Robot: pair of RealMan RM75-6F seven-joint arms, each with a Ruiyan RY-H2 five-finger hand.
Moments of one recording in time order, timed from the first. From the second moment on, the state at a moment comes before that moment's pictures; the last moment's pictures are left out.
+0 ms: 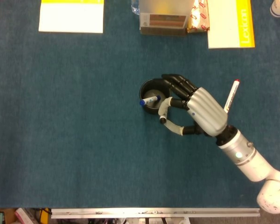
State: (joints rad) left arm 0.05 -1.08 -0.07 -1.83 1.71 1.73 0.48; right arm 0.56 -1.69 0.07 -1.48 -1.75 1.32 0.25
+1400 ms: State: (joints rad) left arm 0.05 -1.07 -0.07 -1.83 1.71 1.73 0.47; right arm 0.61 -1.84 0.09 -1.22 -1.68 1.35 0.38
